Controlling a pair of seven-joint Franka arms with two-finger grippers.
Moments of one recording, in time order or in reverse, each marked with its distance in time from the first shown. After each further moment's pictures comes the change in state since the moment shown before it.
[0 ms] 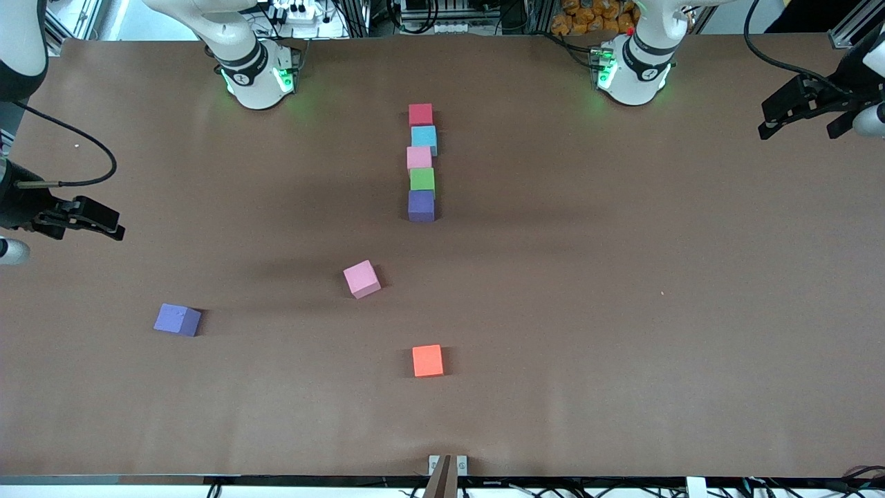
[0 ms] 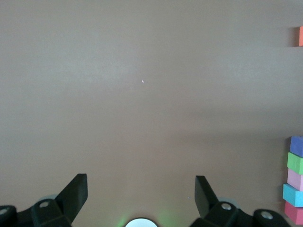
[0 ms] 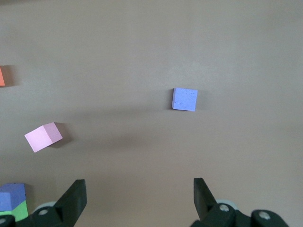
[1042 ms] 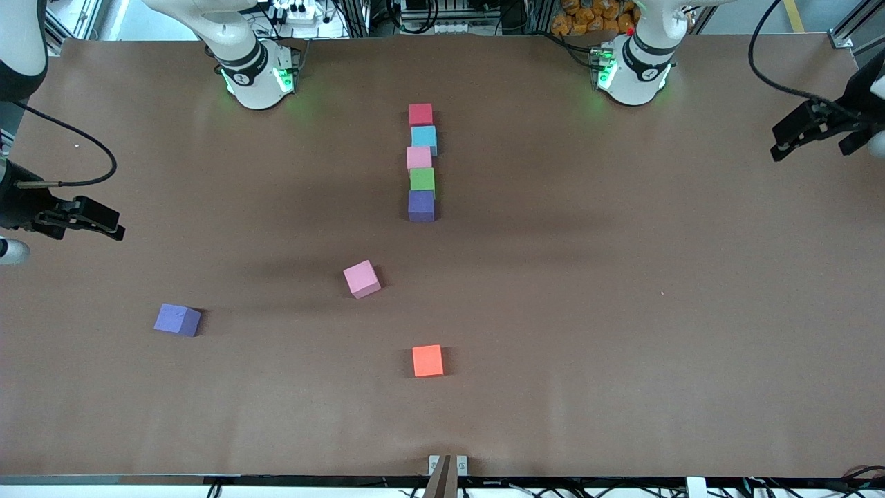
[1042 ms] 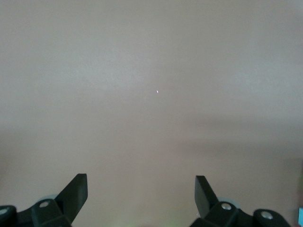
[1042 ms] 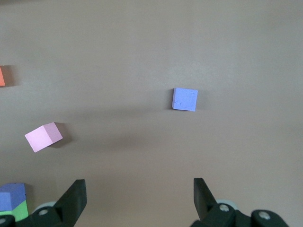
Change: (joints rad) left arm -0.001 -0.004 0.022 -0.035 0.048 0.046 -0.019; right arm 0.000 0.000 0.000 0.000 0.001 0.000 0.000
